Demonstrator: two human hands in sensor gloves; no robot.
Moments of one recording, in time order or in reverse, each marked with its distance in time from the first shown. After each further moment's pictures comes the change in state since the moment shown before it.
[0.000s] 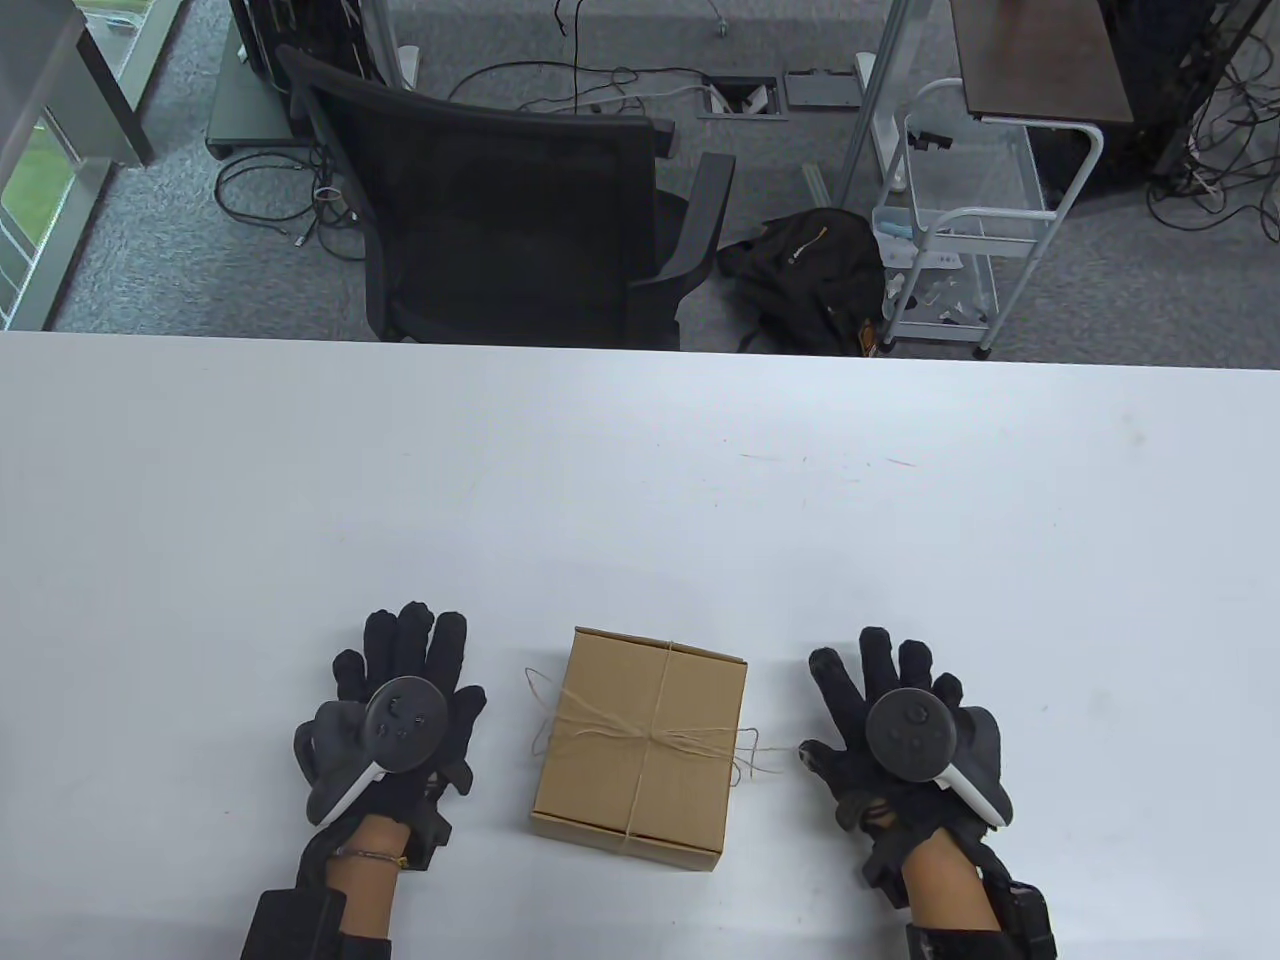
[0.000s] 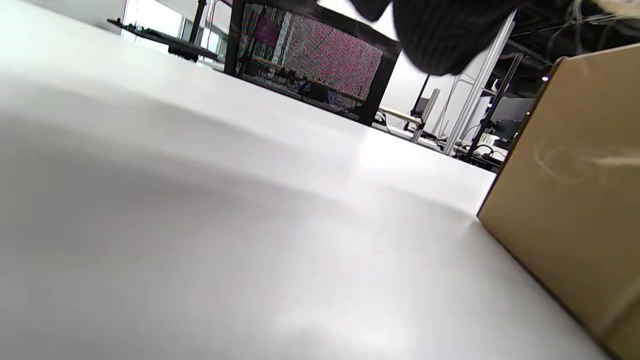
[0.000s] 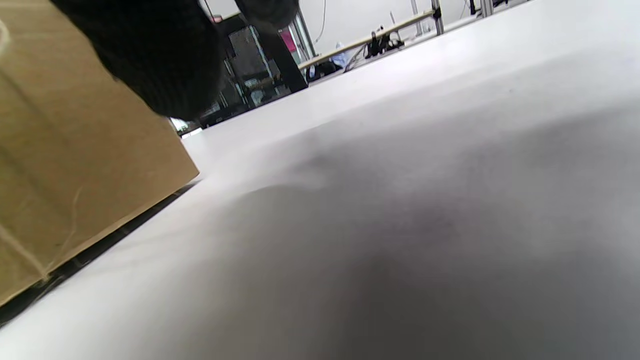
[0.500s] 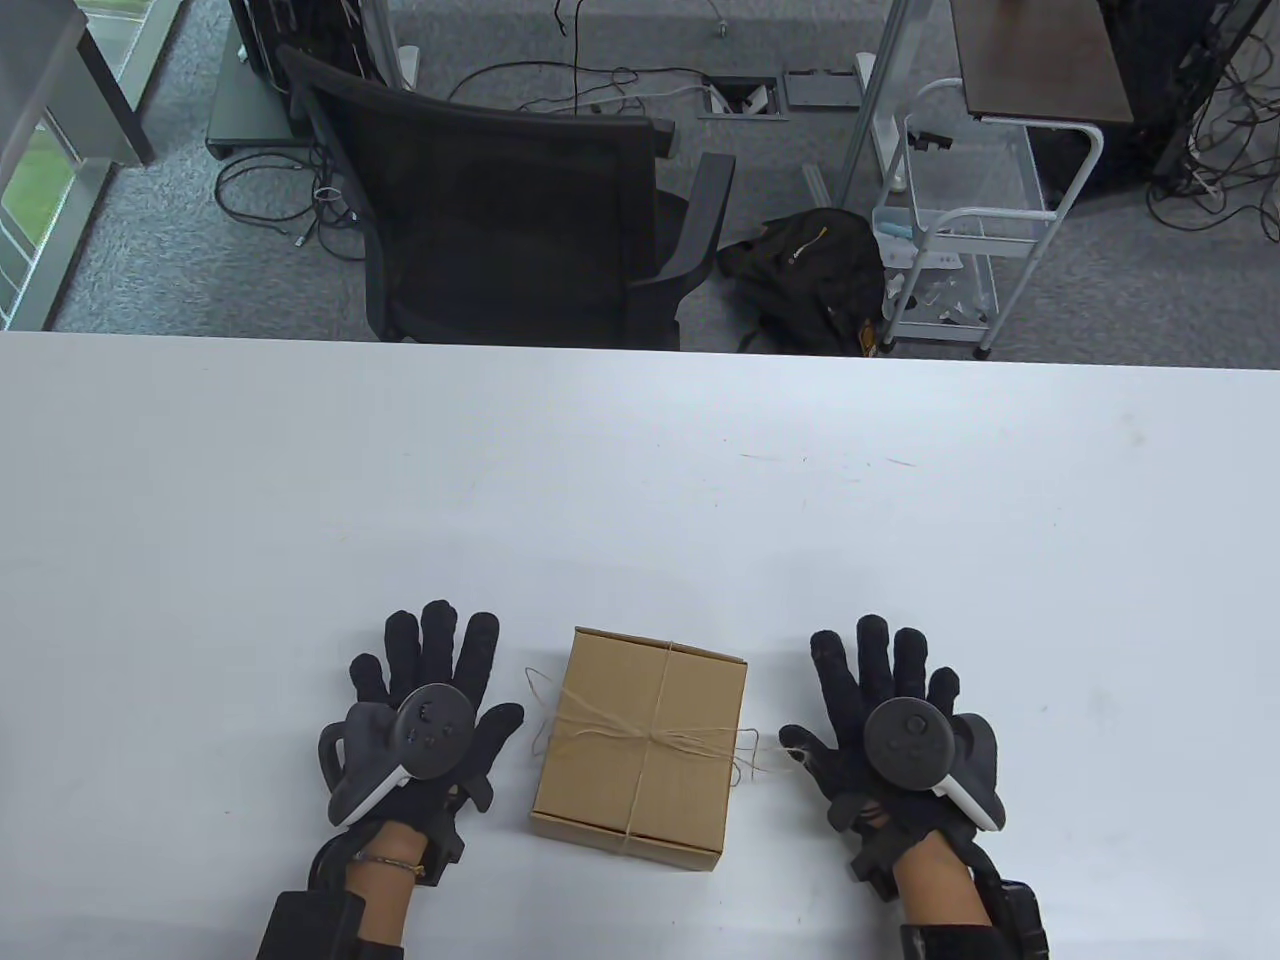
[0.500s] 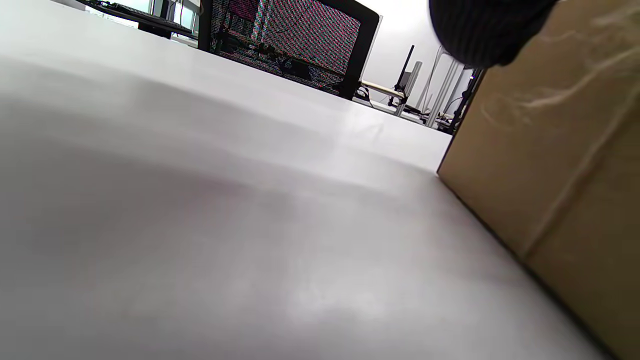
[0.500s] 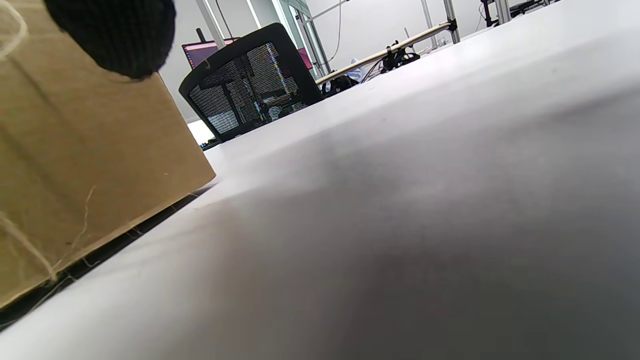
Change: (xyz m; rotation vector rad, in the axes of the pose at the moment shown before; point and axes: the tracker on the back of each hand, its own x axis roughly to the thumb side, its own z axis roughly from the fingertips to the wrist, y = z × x) left_hand 0.019 -0.010 0.001 -0.065 -0.055 -0.038; right_hand 0.002 0.006 0.000 -0.014 -0.043 -0.031
